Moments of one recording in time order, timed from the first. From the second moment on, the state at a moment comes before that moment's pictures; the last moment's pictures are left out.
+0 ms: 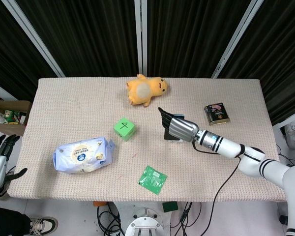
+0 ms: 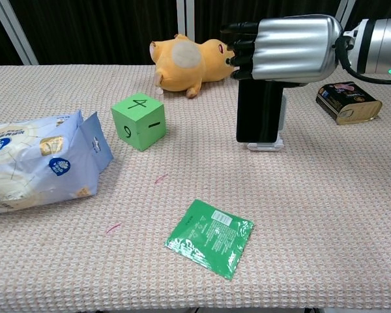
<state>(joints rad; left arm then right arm) -0.05 -1.11 -0.03 -1.52 1.52 1.53 -0.05 1.01 -1.42 -0.04 -1.06 -1.90 1.00 -0.61</state>
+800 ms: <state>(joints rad) -0.06 -1.12 -0.03 -1.52 1.52 1.51 -0.04 0.98 -1.38 -0.07 -1.03 -1.92 1.05 -0.53</state>
